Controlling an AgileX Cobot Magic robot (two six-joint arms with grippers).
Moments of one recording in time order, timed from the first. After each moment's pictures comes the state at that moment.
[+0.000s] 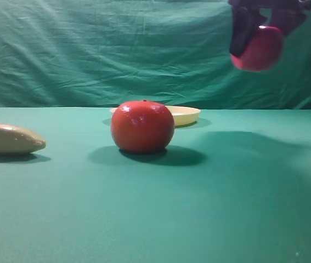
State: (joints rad) left arm -0.07 -0.02 0.02 -0.34 0.32 0.16; right arm 0.40 2.01 -1.71 0.01 0.70 -0.26
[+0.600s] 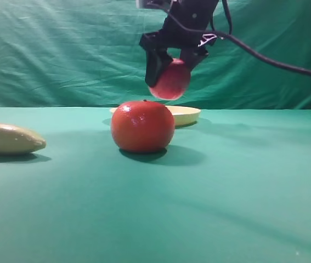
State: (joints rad) left arm -0.07 -0.02 0.02 -0.34 0.32 0.16; right arm 0.48 2.32 -1.96 0.02 0.60 -0.26
